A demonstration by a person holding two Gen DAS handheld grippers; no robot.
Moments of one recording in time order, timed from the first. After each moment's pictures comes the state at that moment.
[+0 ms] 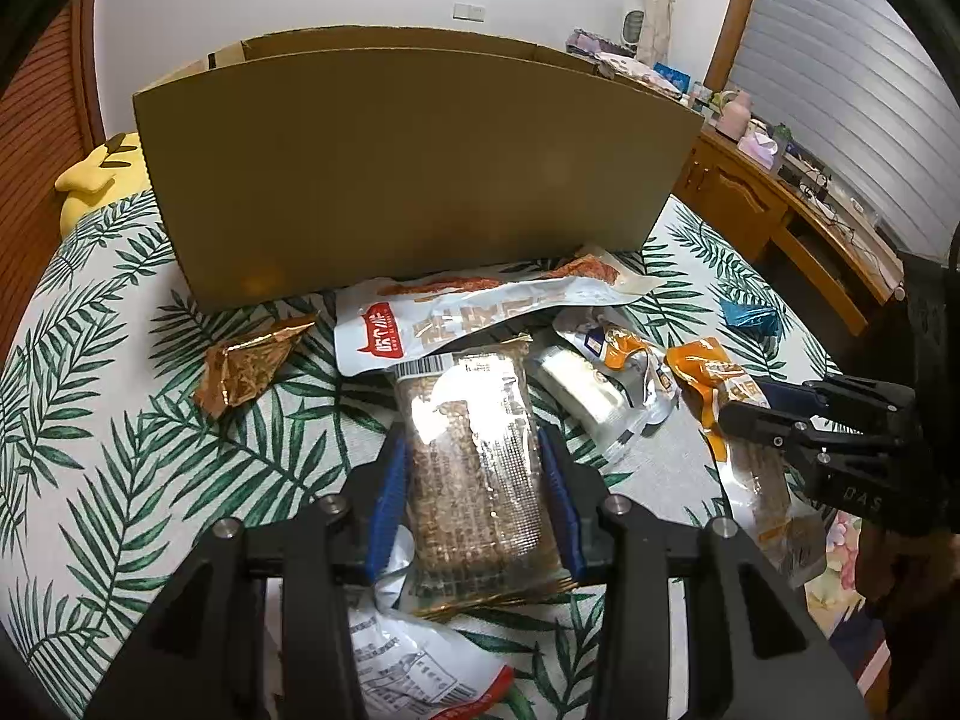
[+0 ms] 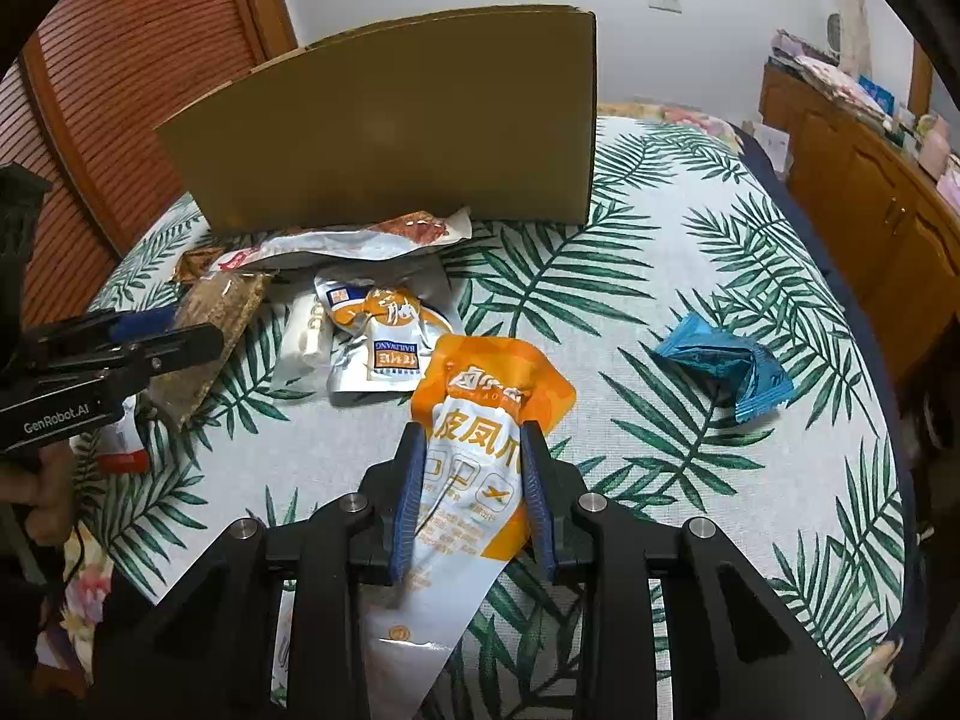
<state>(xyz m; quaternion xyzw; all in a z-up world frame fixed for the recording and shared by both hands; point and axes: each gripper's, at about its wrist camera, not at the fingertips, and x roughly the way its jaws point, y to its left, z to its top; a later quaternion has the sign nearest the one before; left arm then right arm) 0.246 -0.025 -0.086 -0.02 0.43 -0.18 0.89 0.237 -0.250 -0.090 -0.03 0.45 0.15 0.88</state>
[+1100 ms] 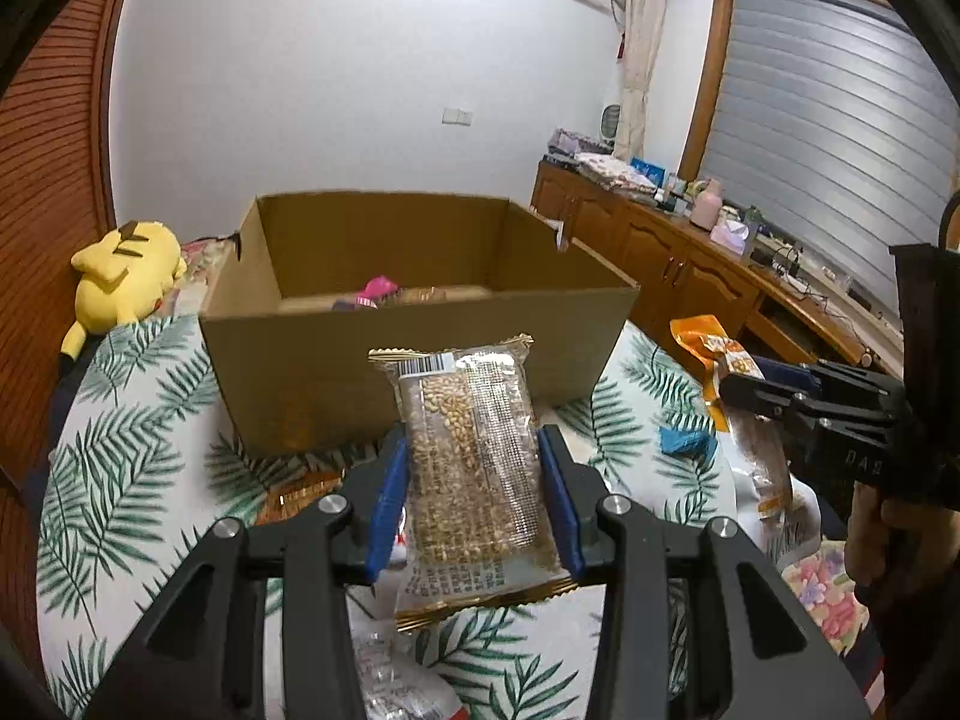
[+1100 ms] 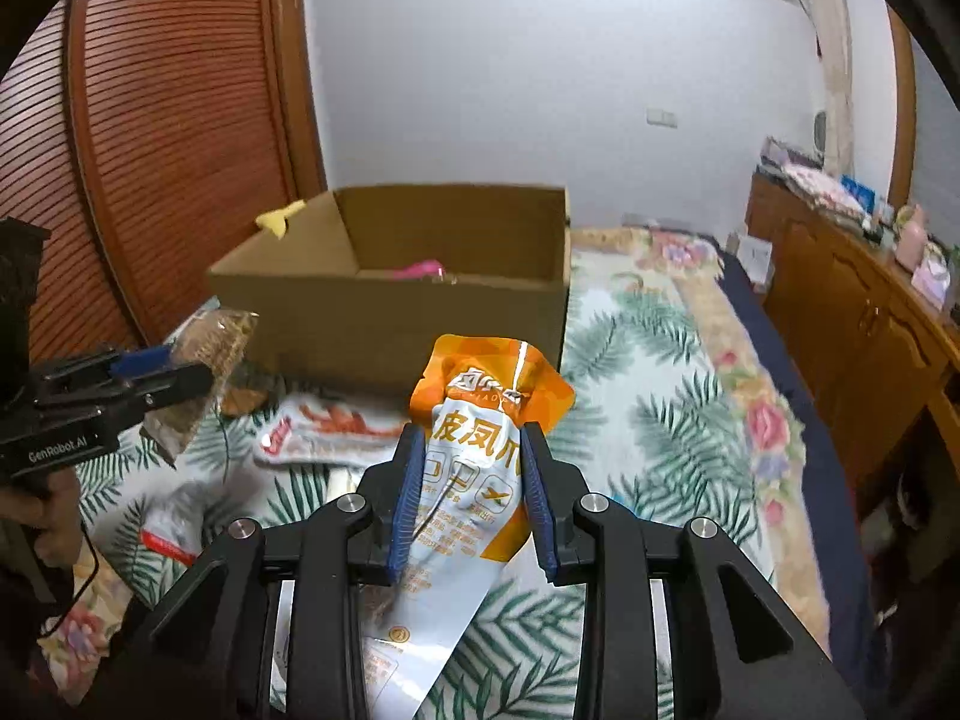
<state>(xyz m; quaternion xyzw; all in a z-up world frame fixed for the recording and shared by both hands) 0.232 -0.017 0.001 -0.04 0.31 -0.19 0.93 0.229 -0.250 0.016 -0.05 0.32 0.16 0.93</state>
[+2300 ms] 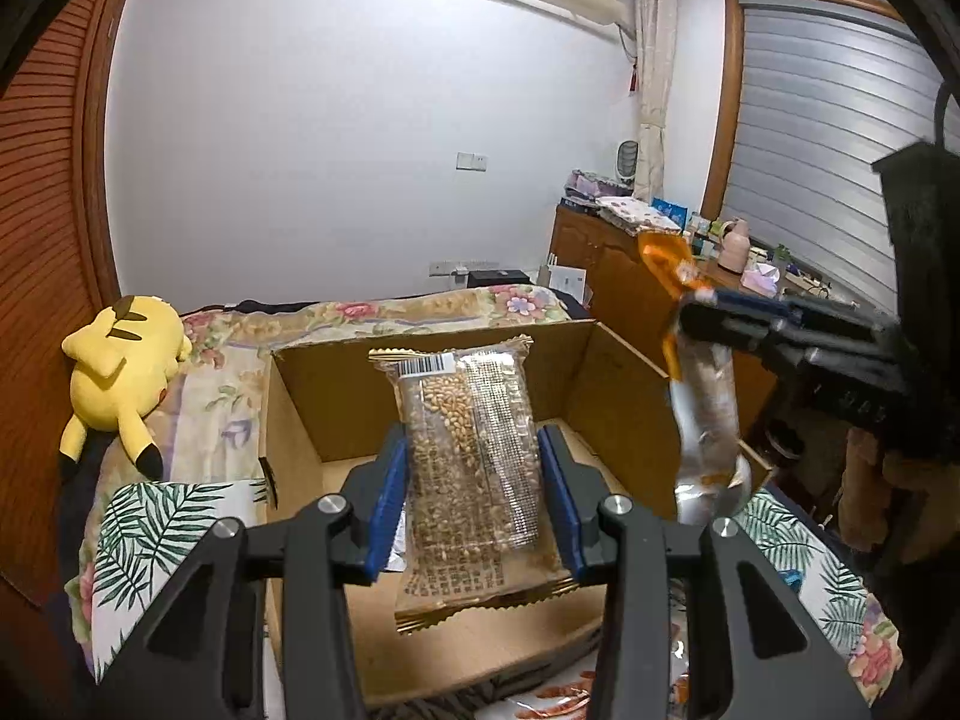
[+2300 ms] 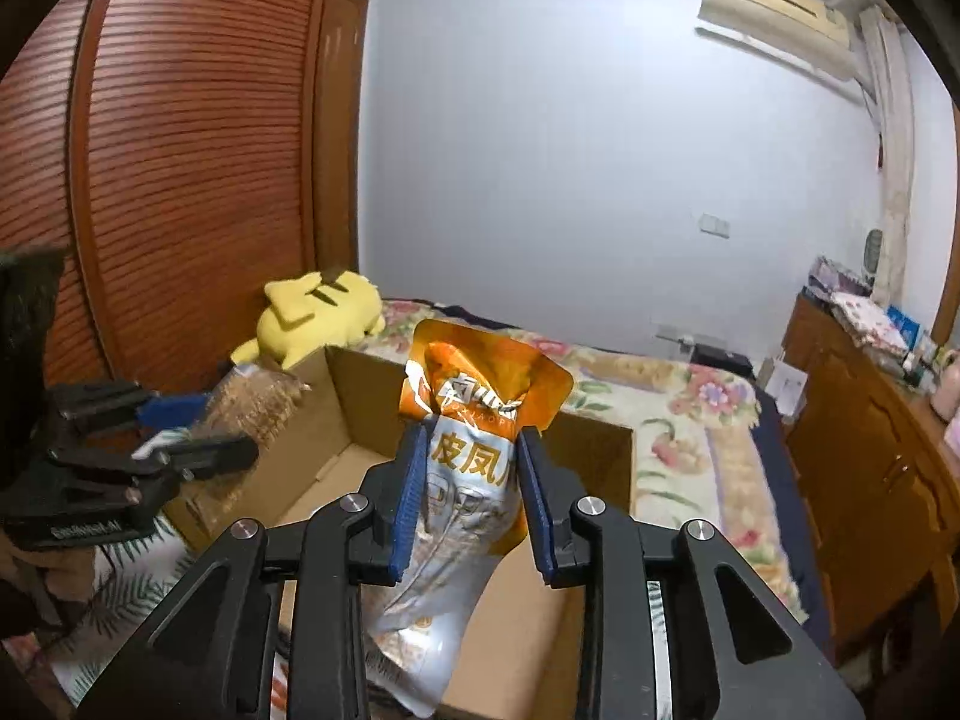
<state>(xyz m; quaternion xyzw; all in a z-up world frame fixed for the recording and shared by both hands) 0.391 0.017 0.033 -0.02 0.27 -0.18 0.95 0.389 -0.182 0.081 -0.10 0.23 0.21 0.95</state>
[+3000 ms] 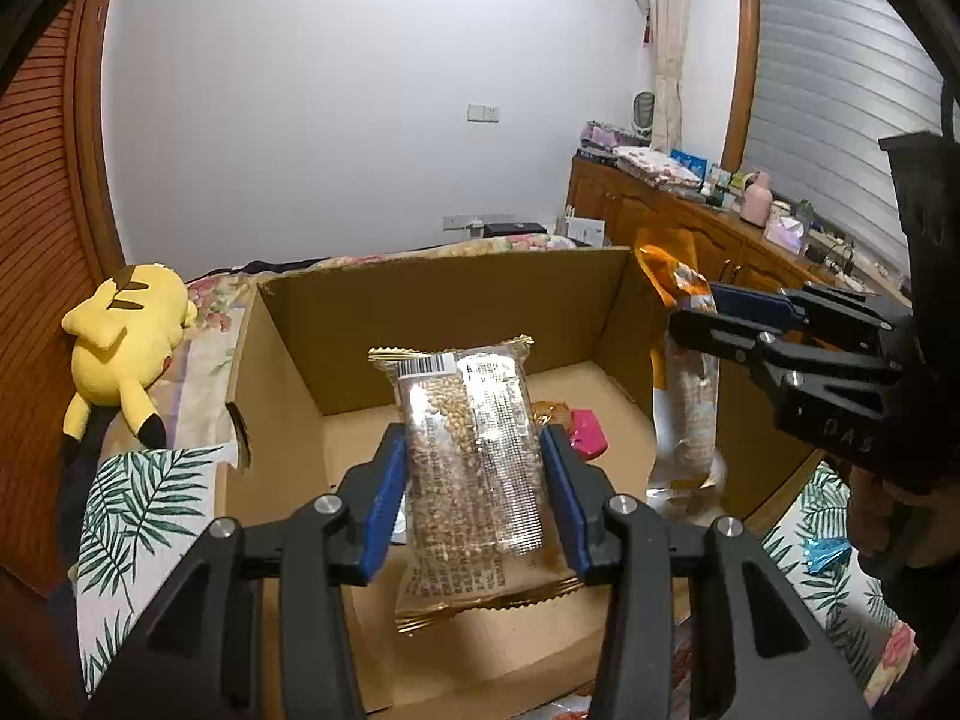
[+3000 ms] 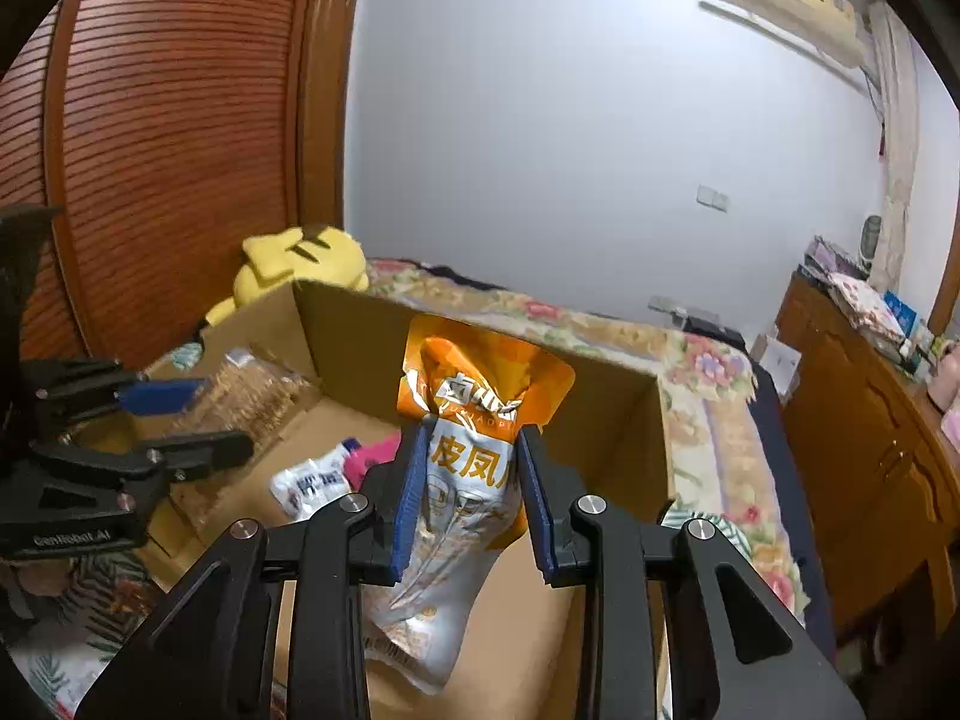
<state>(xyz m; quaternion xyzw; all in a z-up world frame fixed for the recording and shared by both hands) 0.412 0.001 -0.007 0.01 0.32 -0.16 0.93 0.414 -0.172 0.025 -0.13 0.27 0.18 0.94</state>
